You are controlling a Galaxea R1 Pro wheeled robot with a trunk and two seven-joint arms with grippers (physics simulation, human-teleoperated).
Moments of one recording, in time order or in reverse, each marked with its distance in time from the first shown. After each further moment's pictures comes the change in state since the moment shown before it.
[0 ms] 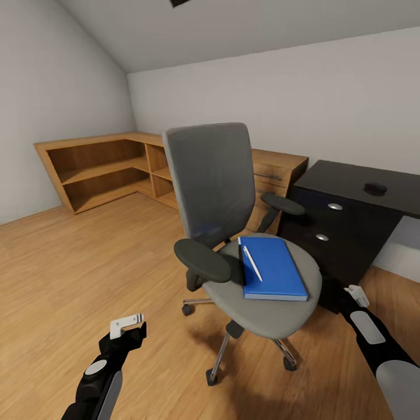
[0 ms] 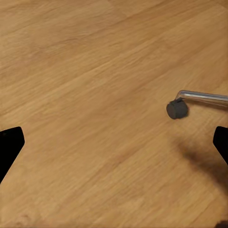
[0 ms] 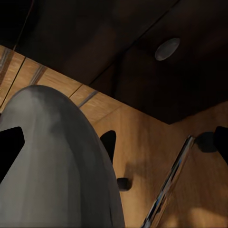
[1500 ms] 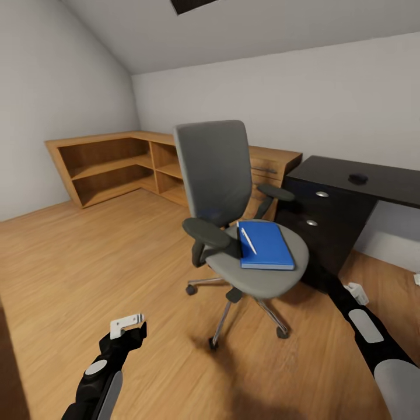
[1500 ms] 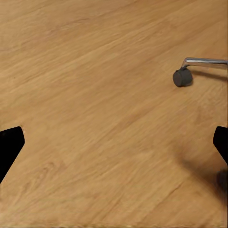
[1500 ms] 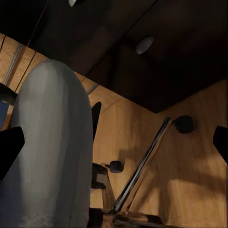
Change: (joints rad) left arm 0.000 -0.001 0.000 0.000 0.001 -0.001 -0.002; right arm 0.000 0.009 -0.001 -0.020 0.002 -0.024 -0.001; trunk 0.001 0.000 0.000
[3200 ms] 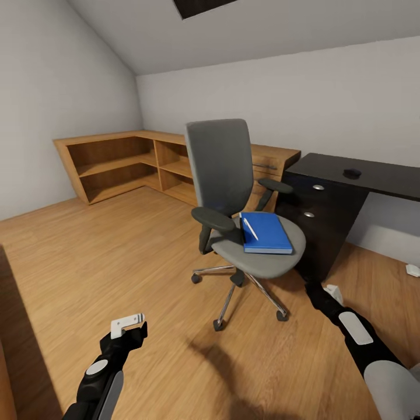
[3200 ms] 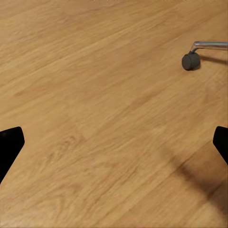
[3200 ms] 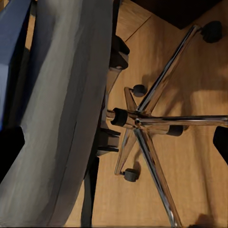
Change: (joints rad) left arm 0.000 -0.002 -0.007 -0.001 -0.002 -0.003 0.005; right arm 0.003 0.044 0.008 0.023 -0.008 0.220 0.107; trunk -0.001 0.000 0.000
